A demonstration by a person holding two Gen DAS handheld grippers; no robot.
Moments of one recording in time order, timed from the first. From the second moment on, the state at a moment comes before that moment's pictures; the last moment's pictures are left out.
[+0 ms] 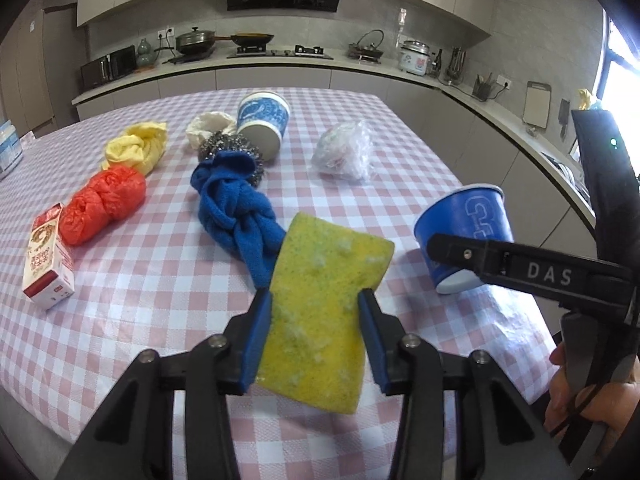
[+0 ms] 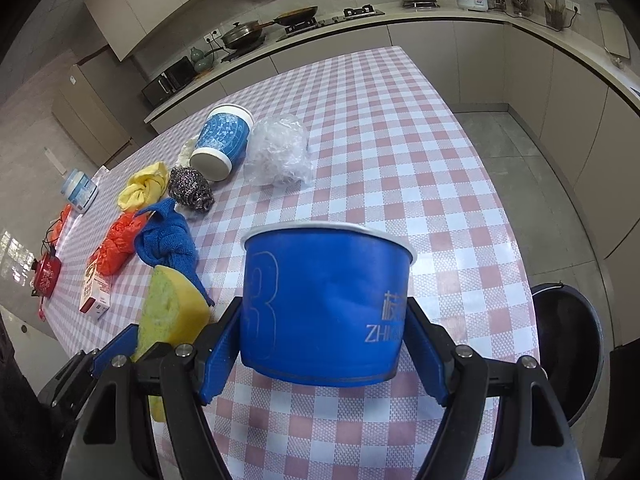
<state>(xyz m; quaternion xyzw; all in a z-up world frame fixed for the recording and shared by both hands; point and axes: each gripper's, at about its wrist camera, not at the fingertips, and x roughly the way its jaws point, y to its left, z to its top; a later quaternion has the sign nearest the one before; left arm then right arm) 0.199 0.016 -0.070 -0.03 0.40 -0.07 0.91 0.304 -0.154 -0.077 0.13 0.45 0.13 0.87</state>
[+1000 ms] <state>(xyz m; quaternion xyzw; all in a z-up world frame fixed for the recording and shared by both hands) 0.235 -0.146 -0.080 -0.03 0.43 -0.19 0.88 0.248 -0.346 -0.084 0.21 0.43 0.01 0.88</state>
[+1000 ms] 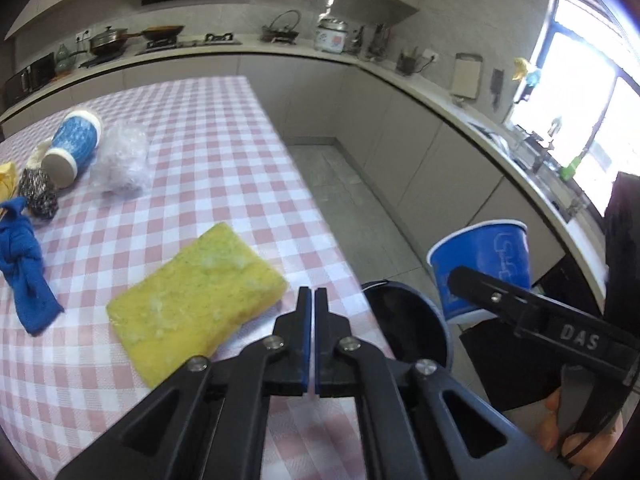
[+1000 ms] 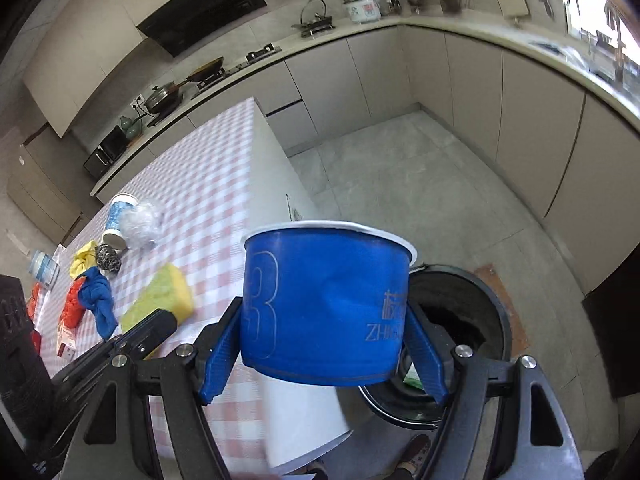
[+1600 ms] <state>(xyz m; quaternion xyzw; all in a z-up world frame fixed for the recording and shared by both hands) 0.237 -0.094 -0.075 0.03 0.42 -0.12 0.90 0.274 -0.287 -0.076 0.19 0.42 0.09 0.88</state>
